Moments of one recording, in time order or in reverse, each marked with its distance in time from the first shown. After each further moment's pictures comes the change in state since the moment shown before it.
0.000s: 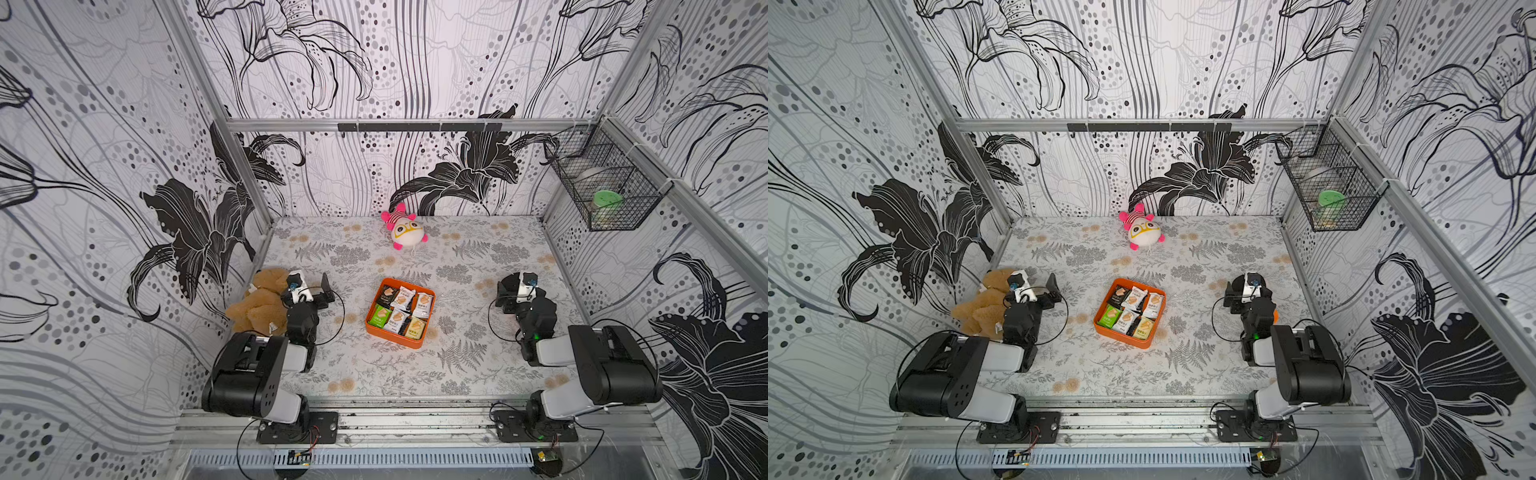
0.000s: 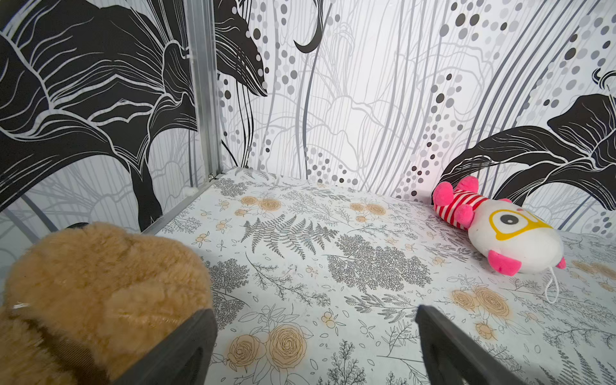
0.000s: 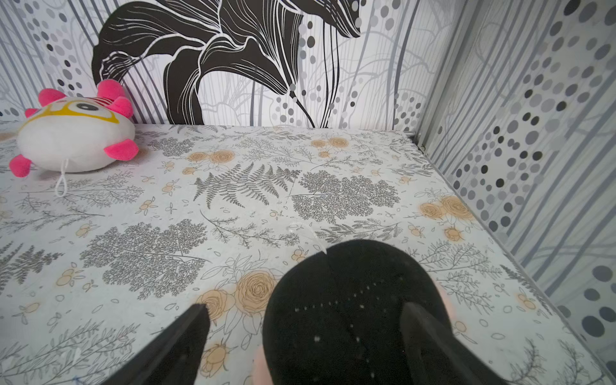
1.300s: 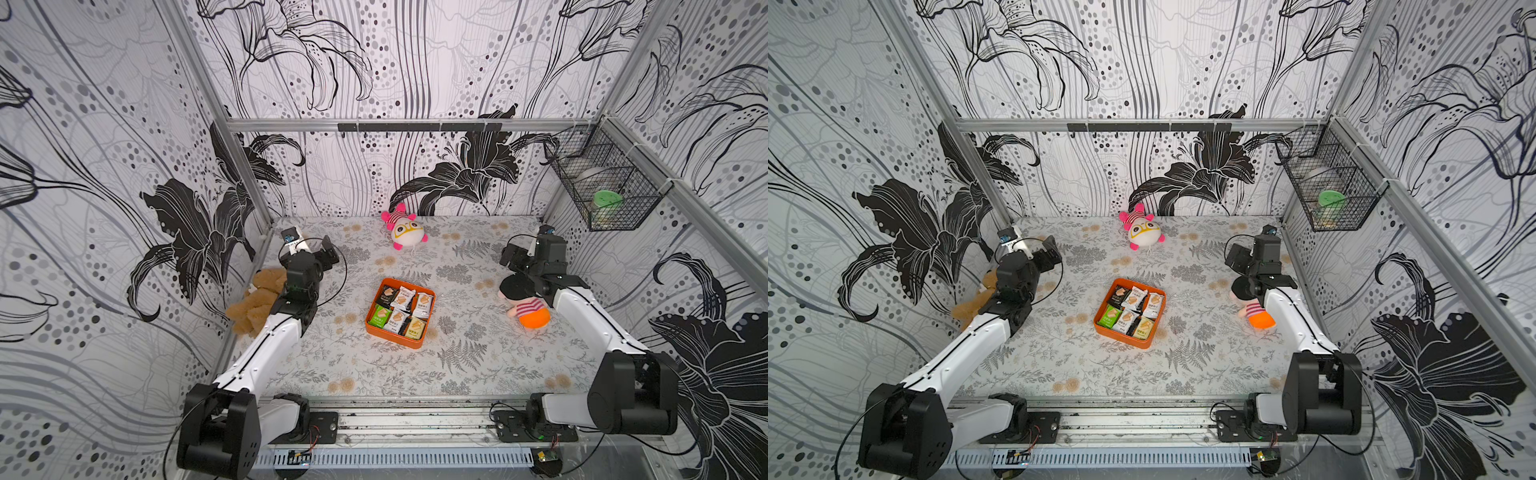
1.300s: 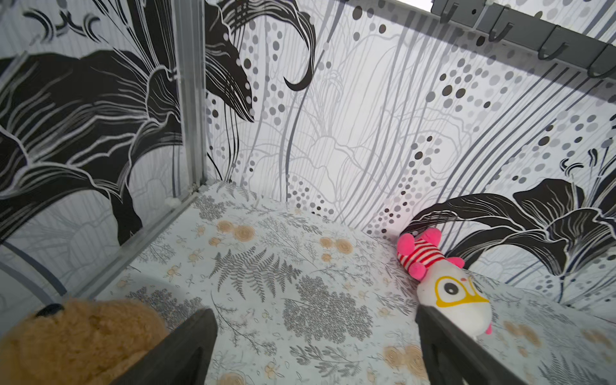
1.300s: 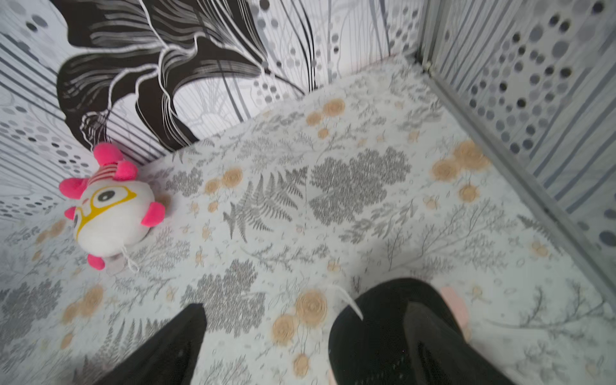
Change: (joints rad) left arm -0.094 -0.286 0.608 -1.076 -0.072 -0.229; right arm 0.041 -0.161 0.769 -1.372 0.018 0.425
